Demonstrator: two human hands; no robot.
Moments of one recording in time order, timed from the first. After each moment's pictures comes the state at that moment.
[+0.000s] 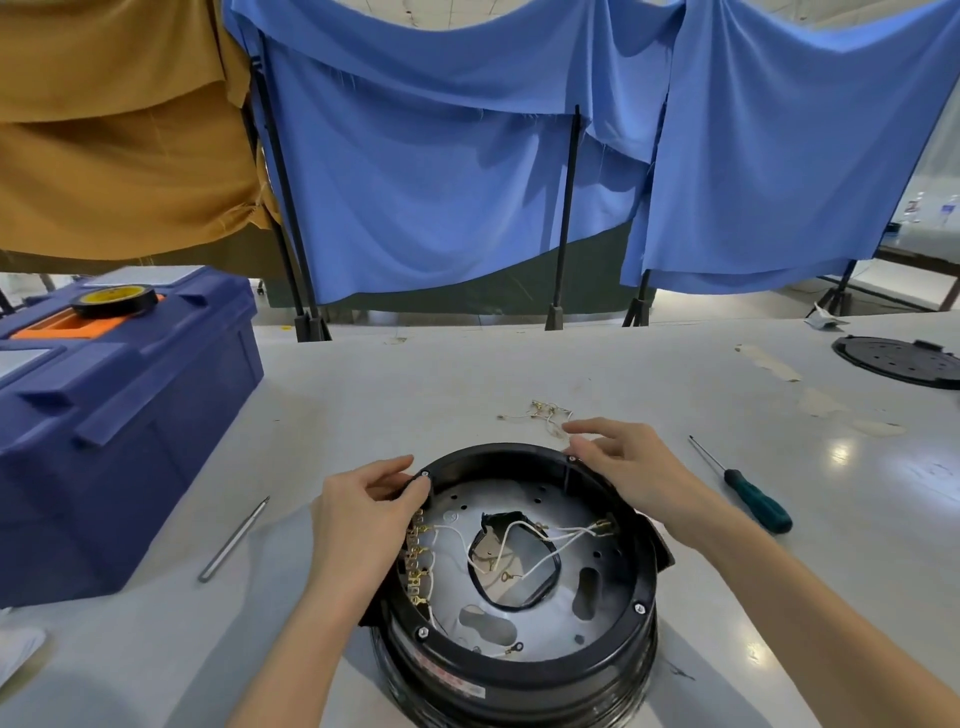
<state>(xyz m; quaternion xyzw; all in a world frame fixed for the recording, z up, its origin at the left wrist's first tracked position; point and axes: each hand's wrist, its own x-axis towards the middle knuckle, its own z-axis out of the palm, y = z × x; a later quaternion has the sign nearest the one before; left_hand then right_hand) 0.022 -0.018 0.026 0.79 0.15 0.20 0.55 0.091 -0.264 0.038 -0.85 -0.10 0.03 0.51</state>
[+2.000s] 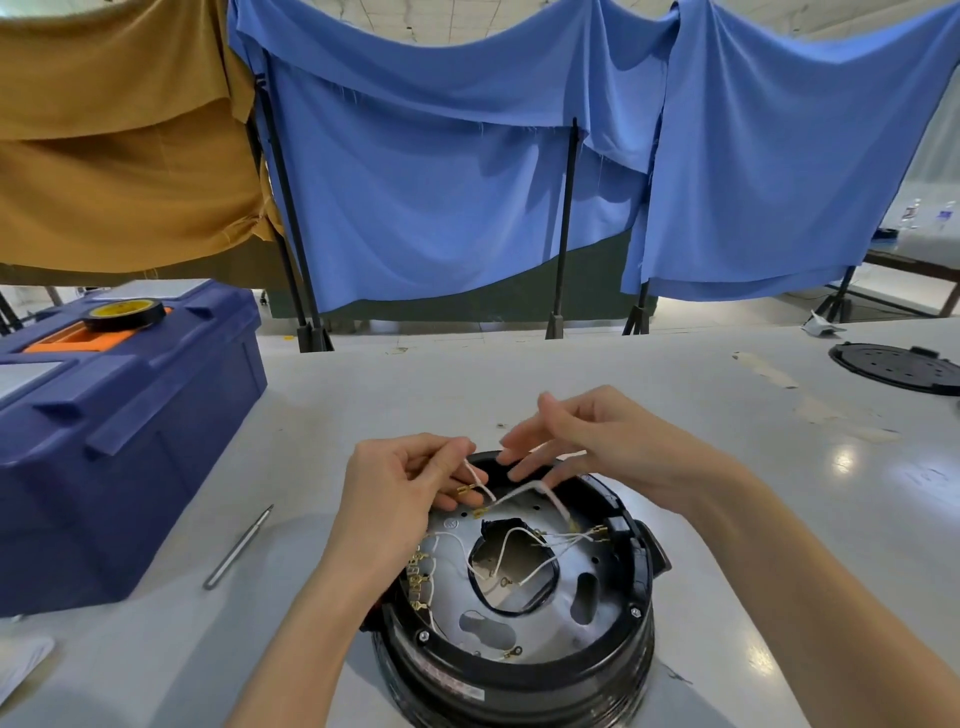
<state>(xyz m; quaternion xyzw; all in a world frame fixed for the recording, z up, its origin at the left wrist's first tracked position) 0.014 -0.040 0.066 0.73 -0.05 0.15 0.66 0.071 -0.243 0.098 -0.75 -0.26 0.18 0.58</state>
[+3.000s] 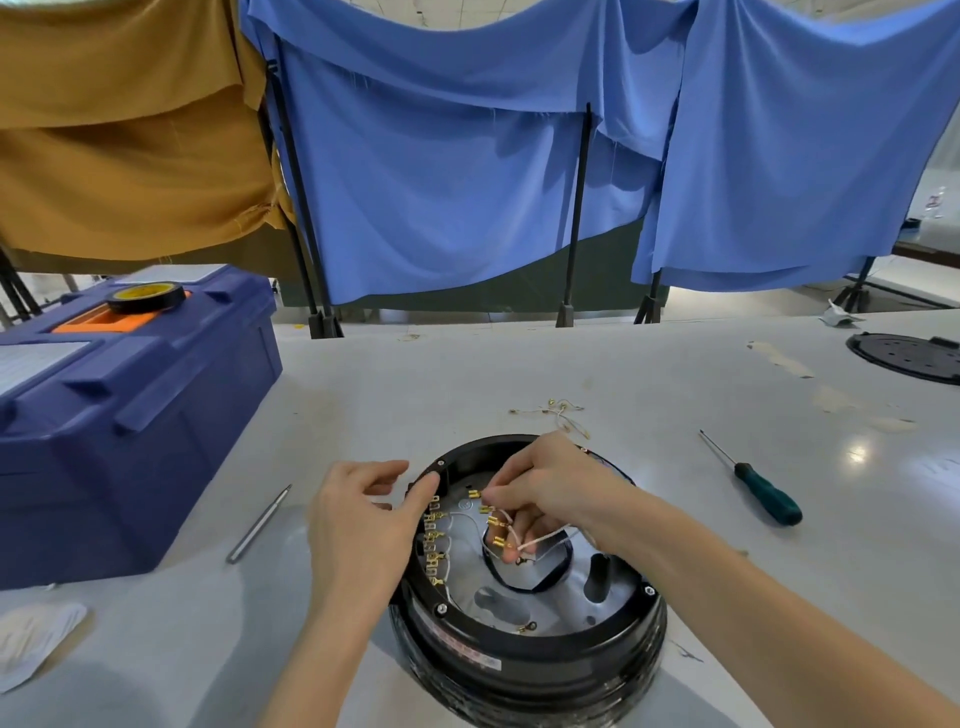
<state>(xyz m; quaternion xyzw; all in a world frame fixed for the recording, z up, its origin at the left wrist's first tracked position) -0.002 -0.014 0.022 0.81 0.15 0.30 0.48 0.054 -0.191 0.058 -0.79 -0.12 0.24 0.55</state>
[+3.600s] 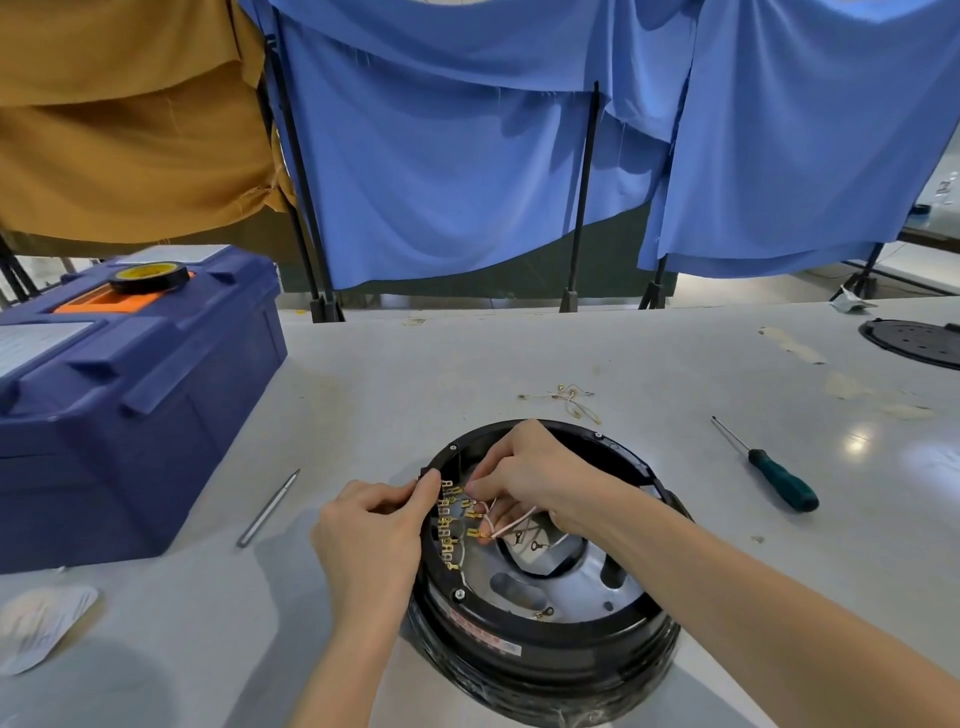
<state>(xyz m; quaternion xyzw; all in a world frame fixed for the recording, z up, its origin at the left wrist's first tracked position) -0.007 -0.020 0.005 0.74 0.21 0.31 0.56 0.060 -0.155 0.049 -0.80 -0.08 0.23 0.55</state>
